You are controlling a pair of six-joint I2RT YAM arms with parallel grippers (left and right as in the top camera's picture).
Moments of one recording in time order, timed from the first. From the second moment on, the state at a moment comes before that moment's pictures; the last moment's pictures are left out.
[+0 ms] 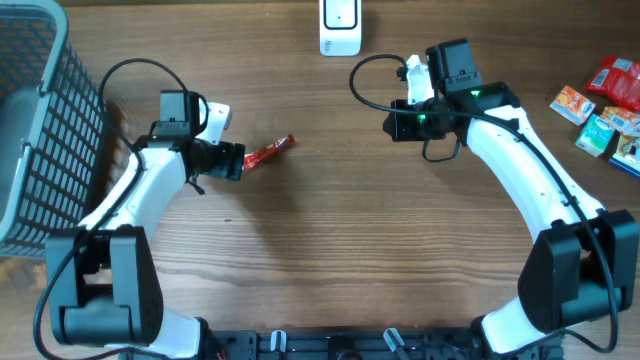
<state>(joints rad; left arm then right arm) -0.01 1.68 0.98 -0.49 0.10 0.22 0.24 1.74 1.34 -0.73 -0.36 0.18</state>
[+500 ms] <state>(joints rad) -0.01 1.81 0.99 -0.41 0.24 0.31 0.24 1.74 1.34 -0.72 -0.36 0.18</state>
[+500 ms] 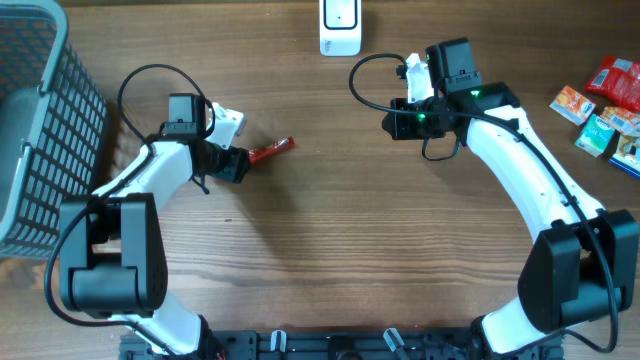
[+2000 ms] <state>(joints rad) -0.01 1.71 1.05 -0.40 0.96 -0.14 0.24 1.74 1.34 -0.71 -0.38 0.23</state>
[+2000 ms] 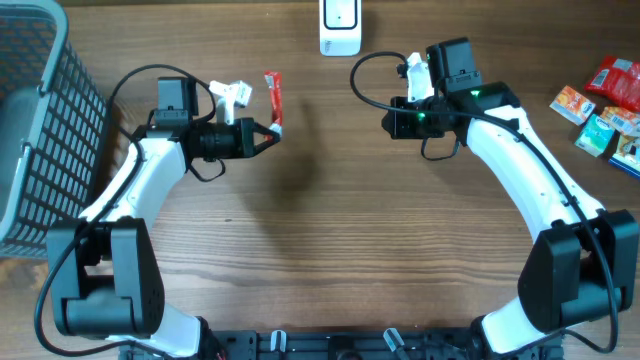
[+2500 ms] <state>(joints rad) -0.01 1.71 1.05 -0.36 1.42 -0.27 0.08 1.83 1.34 -0.74 -0.55 0.28</state>
